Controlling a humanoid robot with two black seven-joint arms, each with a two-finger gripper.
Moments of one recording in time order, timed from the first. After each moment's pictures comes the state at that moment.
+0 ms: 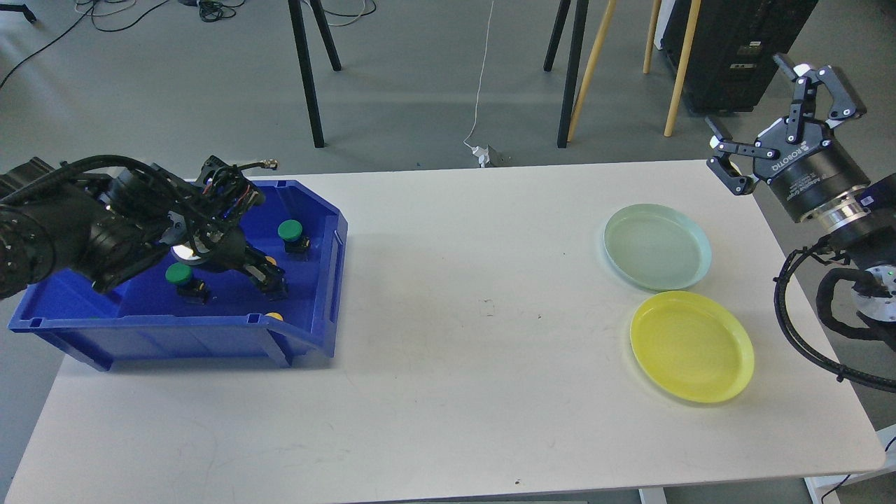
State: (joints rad) left arm -1.28 0.31 0.83 -0.56 1.28 -0.30 -0.49; right arm 0.64 -0.68 0.64 0.98 -0.03 0.49 0.49
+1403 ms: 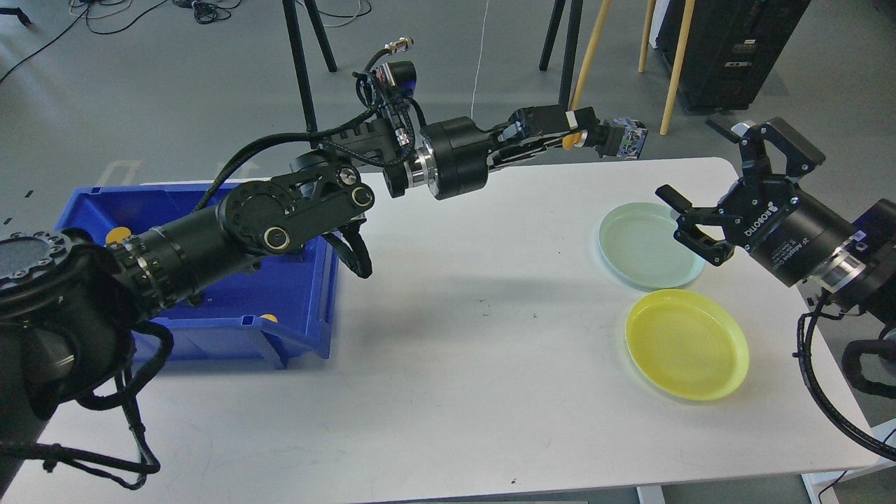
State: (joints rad) left arm -1.17 0.06 -0.23 -0.82 0.88 -0.28 -0.49; right arm 0.52 -0.91 0.57 1.52 -0.16 0.34 0.45
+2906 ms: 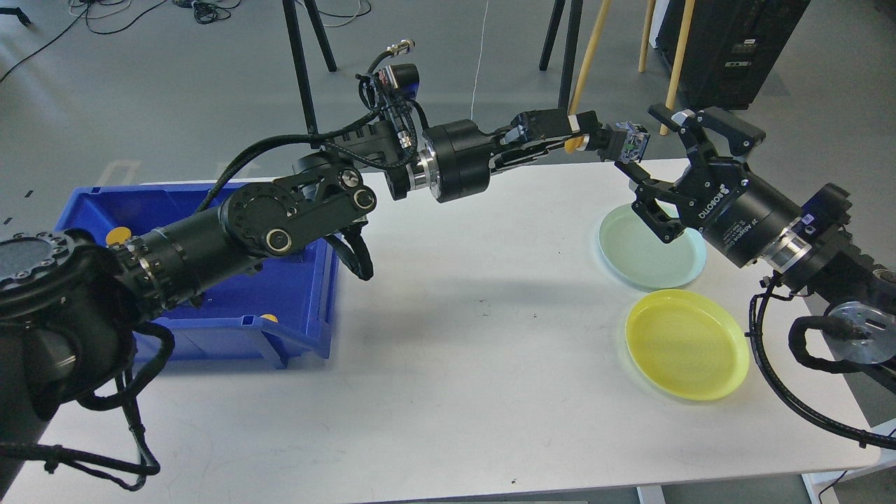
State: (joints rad) left arm -1.17 0.06 -0.22 -0.82 0.88 -0.28 -0.49; right arm 0.59 -0.82 0.56 1.49 -0.15 0.27 0.41
